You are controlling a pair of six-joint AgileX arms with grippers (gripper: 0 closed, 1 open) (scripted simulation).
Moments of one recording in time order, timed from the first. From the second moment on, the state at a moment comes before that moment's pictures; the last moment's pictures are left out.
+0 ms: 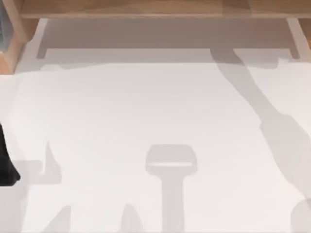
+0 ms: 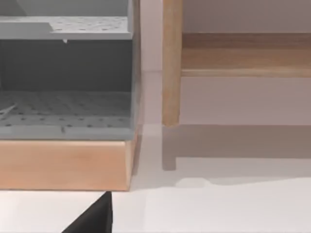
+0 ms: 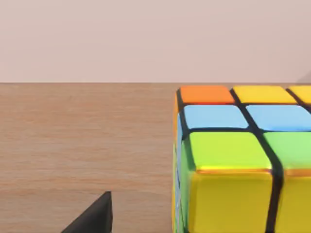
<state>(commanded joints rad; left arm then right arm) 0.00 0.00 0.00 0.00 0.00 0.00 0.36 1.98 1.89 0.09 0.39 0.02</state>
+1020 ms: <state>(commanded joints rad) 0.00 0.00 0.00 0.00 0.00 0.00 0.36 1.98 1.89 0.09 0.39 0.02</state>
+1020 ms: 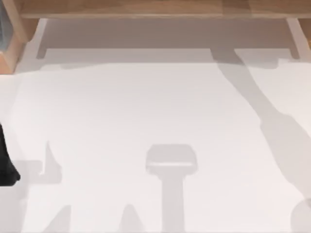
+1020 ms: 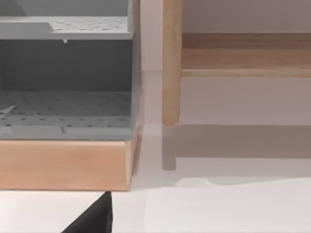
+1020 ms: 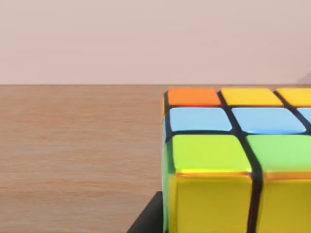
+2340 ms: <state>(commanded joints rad) 0.00 0.00 0.00 0.00 0.00 0.00 0.36 1.99 1.94 0.05 0.39 0.02</state>
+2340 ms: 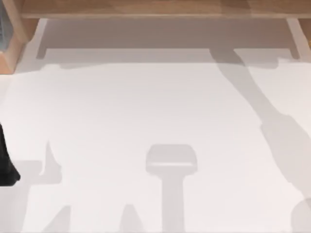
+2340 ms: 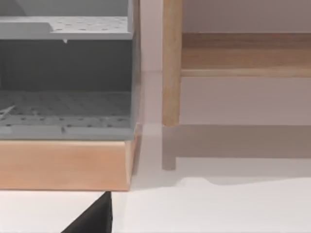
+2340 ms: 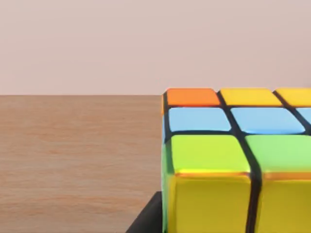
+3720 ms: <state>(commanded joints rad) 0.00 0.00 0.00 0.00 0.00 0.00 0.35 1.53 1.15 -0.82 0.10 0.35</state>
